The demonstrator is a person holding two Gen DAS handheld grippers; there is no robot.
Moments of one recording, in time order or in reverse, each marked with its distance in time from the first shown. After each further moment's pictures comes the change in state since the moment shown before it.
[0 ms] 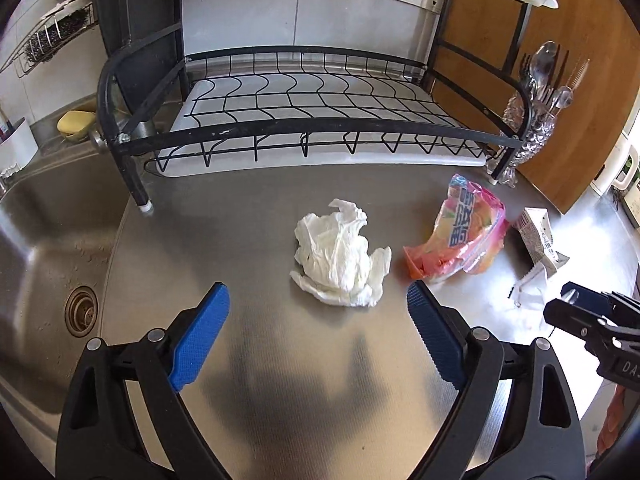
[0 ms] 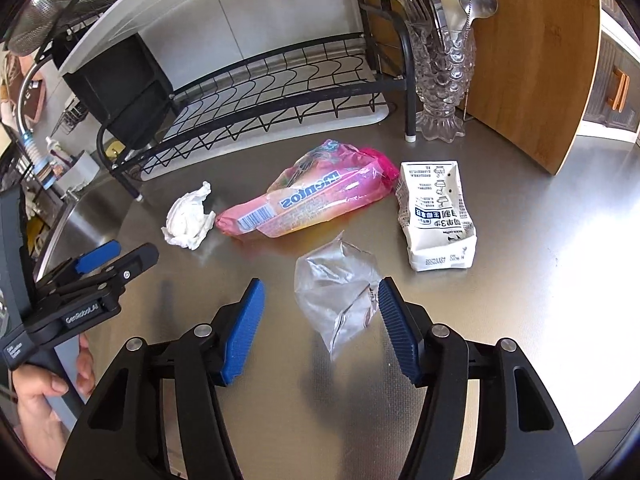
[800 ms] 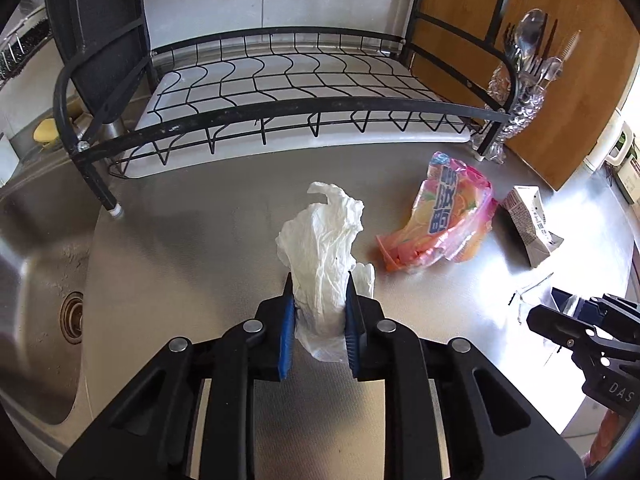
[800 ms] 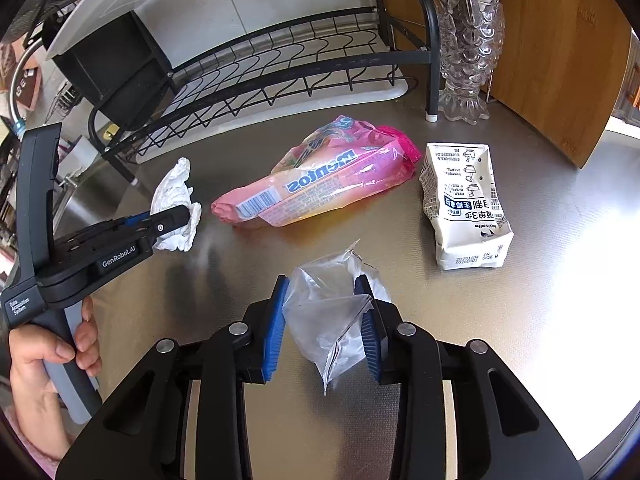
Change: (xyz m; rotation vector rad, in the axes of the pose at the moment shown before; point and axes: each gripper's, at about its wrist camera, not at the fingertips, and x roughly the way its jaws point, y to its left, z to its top) left arm 0.001 -0.020 -0.002 0.066 0.063 -0.025; right arm 0.012 0.008 0.000 -0.010 0.057 0.024
